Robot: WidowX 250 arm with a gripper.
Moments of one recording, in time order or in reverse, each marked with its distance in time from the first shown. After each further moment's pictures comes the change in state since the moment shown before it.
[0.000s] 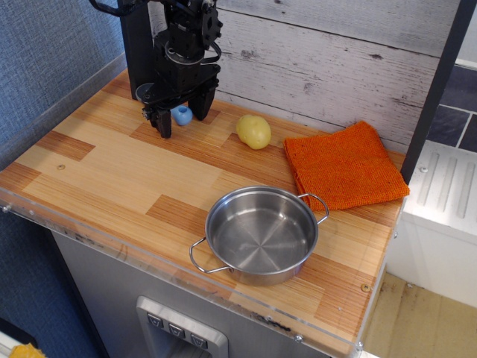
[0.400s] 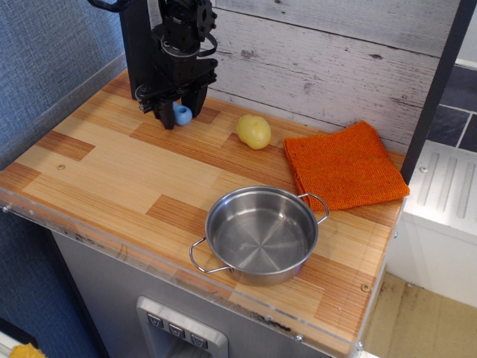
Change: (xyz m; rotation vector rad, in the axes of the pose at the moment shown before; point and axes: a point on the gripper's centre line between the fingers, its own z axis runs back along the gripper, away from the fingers) arm 0.010 -0.003 0.001 -0.014 0.002 -0.011
